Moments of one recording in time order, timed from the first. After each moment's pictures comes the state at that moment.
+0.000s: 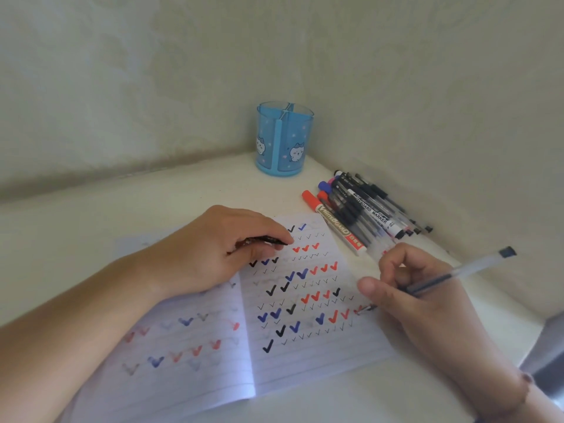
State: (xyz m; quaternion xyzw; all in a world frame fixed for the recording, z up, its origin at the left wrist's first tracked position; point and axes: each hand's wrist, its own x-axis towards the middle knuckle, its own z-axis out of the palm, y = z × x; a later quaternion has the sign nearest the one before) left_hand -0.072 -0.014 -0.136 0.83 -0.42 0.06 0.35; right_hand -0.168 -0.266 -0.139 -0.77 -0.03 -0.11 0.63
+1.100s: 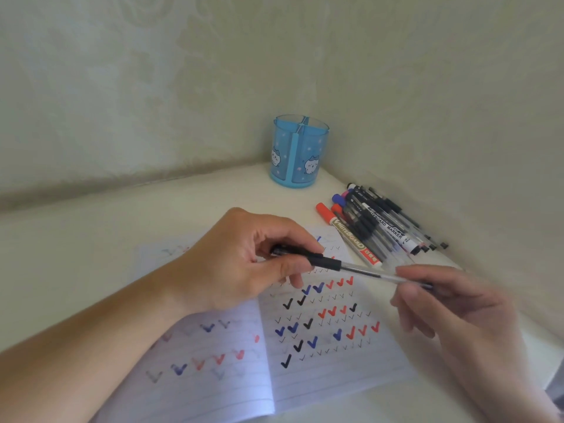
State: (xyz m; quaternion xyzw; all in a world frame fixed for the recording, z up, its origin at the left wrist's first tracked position) left_hand -0.096 -0.023 -0.116 0.75 -0.35 -0.03 0.56; right_hand -0.176 -0.267 -0.132 -0.71 -0.07 -0.18 0.68
